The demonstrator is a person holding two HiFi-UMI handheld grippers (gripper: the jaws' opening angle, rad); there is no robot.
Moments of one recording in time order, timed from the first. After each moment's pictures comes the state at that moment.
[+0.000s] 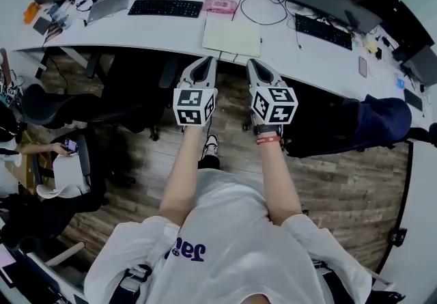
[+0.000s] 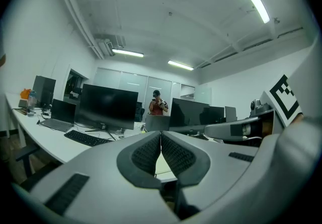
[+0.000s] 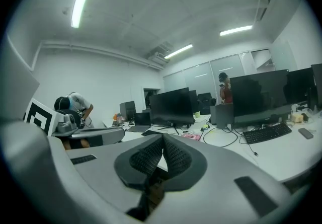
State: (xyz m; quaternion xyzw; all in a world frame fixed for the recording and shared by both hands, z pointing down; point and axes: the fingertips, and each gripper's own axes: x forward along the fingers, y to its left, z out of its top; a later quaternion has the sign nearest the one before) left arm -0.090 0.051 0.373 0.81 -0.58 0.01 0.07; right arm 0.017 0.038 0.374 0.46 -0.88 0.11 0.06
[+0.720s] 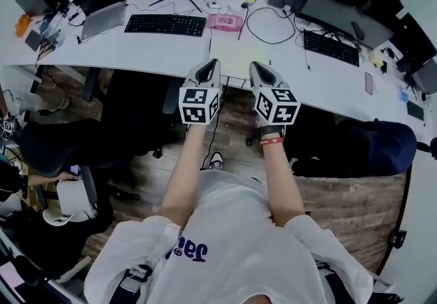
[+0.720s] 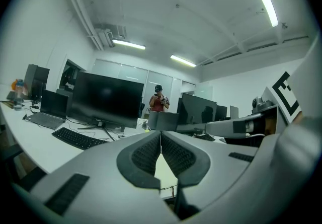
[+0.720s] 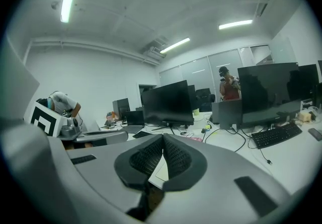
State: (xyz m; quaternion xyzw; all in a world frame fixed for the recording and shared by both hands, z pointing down) left arm -0.144 -0.110 0.397 0.82 -0.56 0.01 0.10; right arm -0.040 -0.114 0.389 0.47 -0.87 0.13 0.07
